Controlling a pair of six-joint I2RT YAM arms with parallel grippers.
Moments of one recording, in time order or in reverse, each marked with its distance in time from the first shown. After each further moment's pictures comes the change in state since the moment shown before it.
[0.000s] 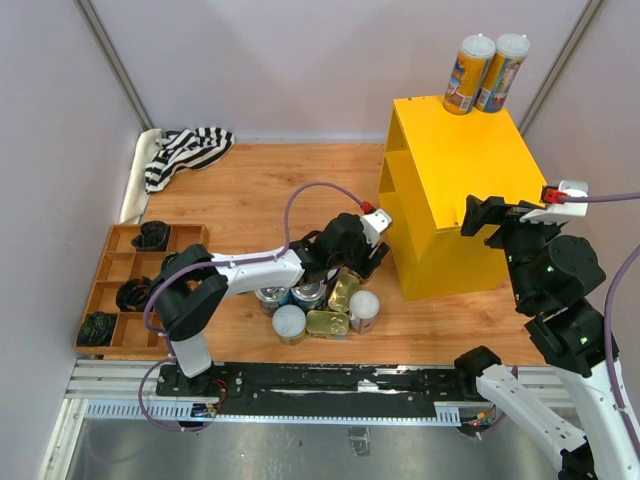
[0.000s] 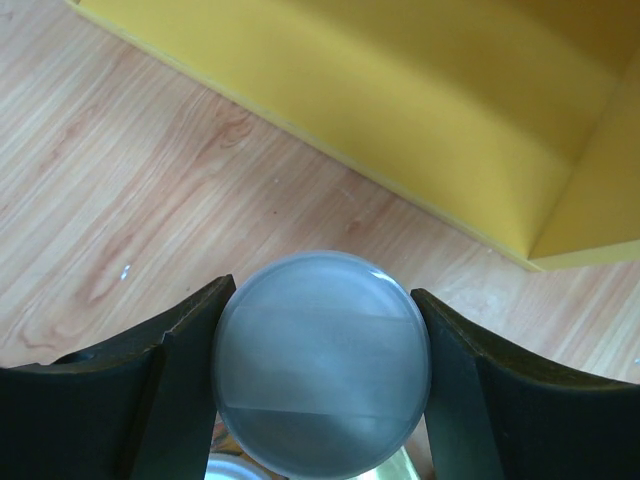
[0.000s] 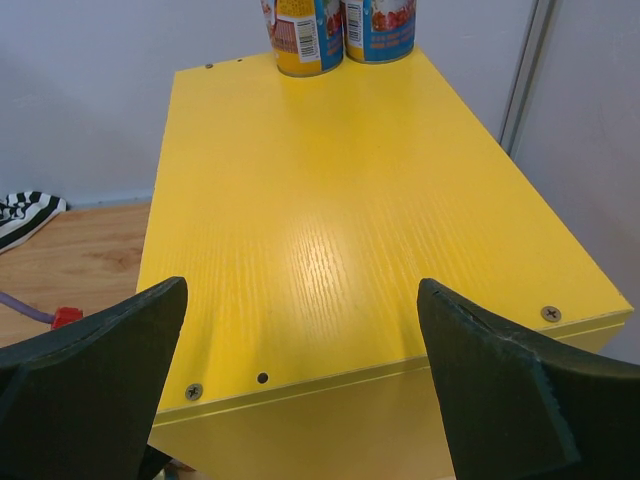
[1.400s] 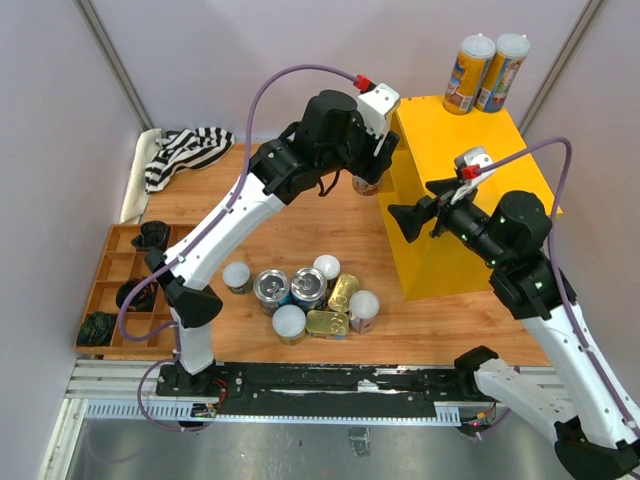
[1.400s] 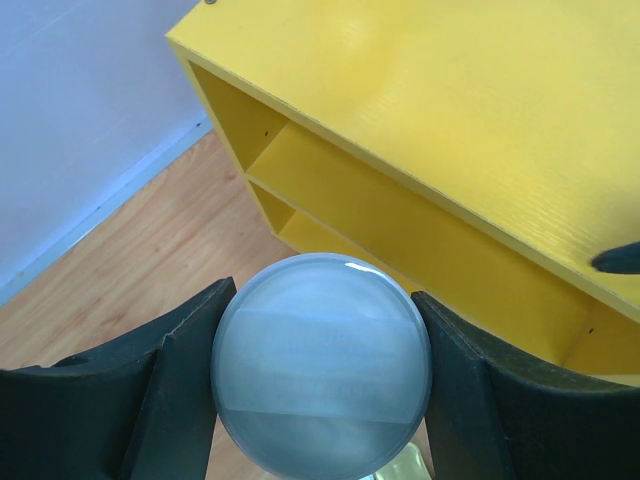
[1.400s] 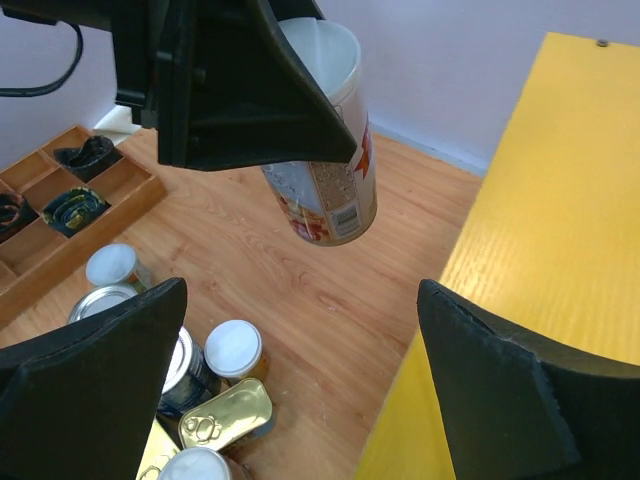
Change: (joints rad) left arm 0.107 0.101 1.168 -0.897 -0.008 0.076; right arm 0.000 0.203 -0.005 0.140 -0.682 -0.071
